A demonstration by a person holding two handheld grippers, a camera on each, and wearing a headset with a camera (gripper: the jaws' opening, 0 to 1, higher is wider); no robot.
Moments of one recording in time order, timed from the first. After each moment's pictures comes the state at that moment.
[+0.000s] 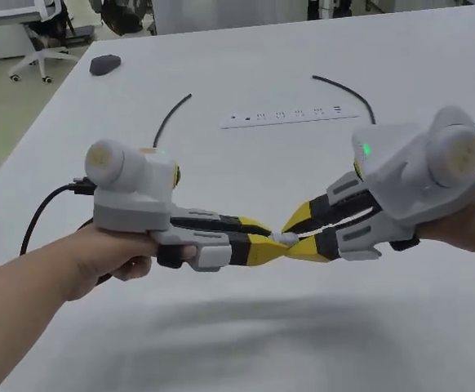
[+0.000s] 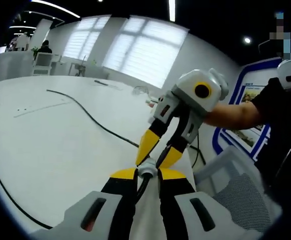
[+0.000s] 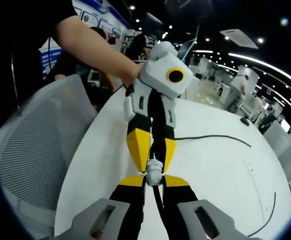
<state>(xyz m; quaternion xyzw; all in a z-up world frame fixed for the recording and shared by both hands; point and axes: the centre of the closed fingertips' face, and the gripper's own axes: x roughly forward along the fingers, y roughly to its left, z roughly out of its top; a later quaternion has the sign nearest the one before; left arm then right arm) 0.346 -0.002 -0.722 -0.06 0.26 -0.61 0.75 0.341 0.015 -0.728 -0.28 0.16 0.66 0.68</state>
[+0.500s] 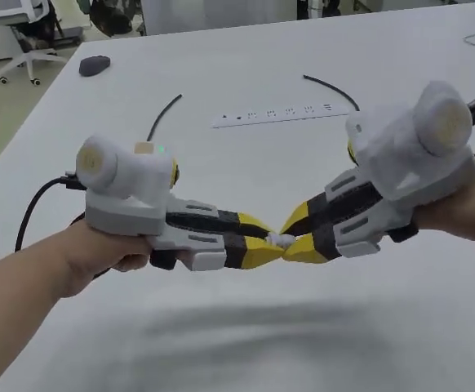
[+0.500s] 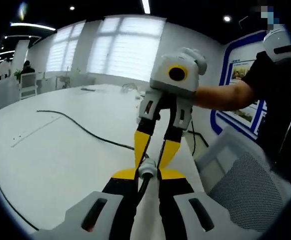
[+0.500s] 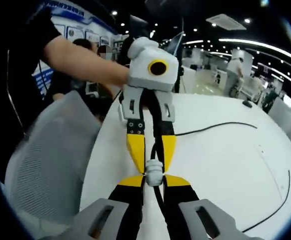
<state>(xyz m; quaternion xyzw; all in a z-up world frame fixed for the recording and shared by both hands) 0.333 -0.010 -0.715 0.04 0.20 -0.65 0.73 0.328 0.006 -0.722 -0.19 0.26 0.66 0.68</state>
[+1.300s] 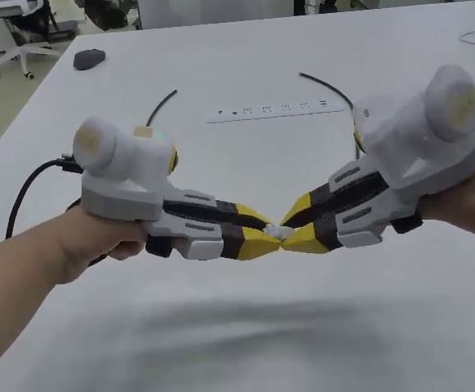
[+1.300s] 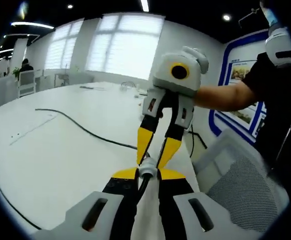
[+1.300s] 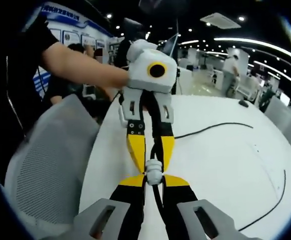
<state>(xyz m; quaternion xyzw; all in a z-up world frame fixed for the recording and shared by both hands) 0.338 -0.010 -0.713 -0.02 0.25 -0.64 0.73 0.328 0.000 -0.715 -0.25 0.21 0.64 0.70</state>
